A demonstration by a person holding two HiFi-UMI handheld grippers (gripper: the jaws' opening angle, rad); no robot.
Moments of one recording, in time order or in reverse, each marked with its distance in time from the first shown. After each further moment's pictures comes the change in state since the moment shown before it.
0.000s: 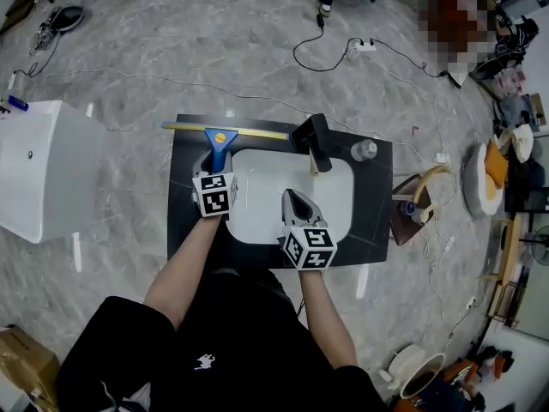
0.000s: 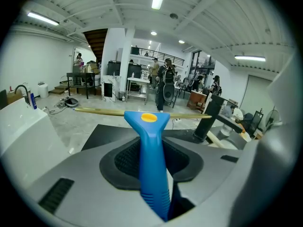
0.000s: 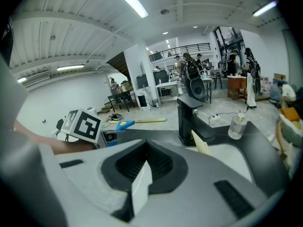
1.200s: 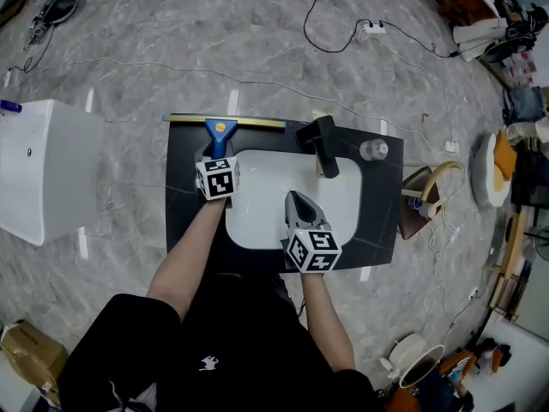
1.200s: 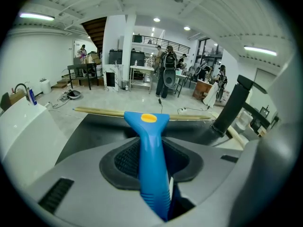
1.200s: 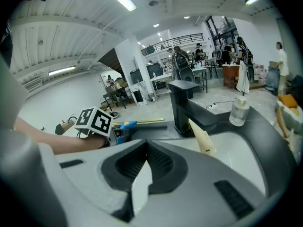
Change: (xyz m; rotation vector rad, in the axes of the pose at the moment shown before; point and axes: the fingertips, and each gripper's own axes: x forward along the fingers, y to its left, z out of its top) left arm 0.078 0.016 -0.019 -0.001 0.133 0.058; right arm 0.033 -0.025 -0.019 0.097 0.069 -0.012
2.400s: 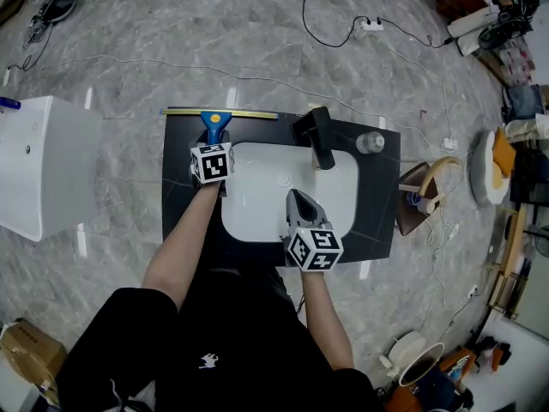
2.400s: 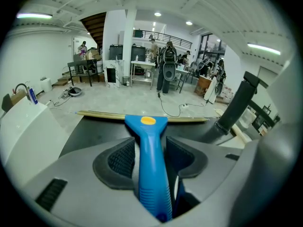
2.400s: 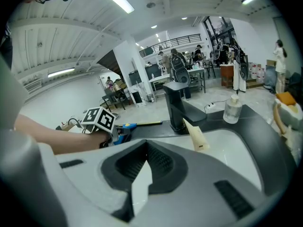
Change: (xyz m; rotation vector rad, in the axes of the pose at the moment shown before) left arm 0.012 0.008 -0.003 -0.005 0.059 0.019; right arm -0.018 -0.009 -0.007 0.020 -0.016 -0.004
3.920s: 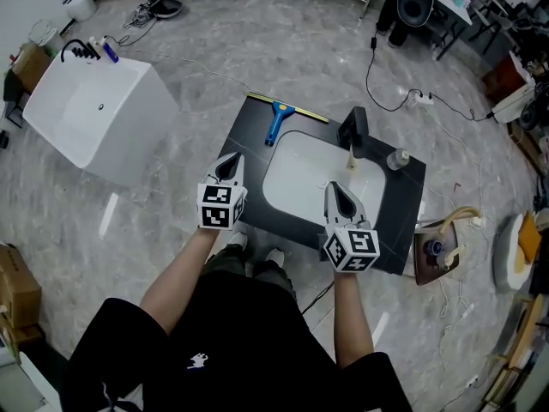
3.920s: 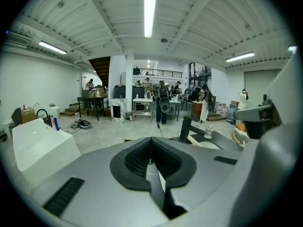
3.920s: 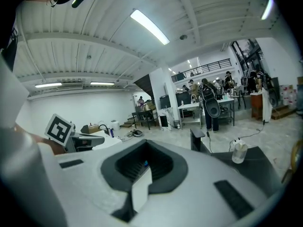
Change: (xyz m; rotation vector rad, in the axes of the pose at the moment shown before) left arm -0.333 -0.017 -0.040 0.086 -0.434 0.027; right arm -0.157 0.063 0.033 -0.276 -0.307 0.292
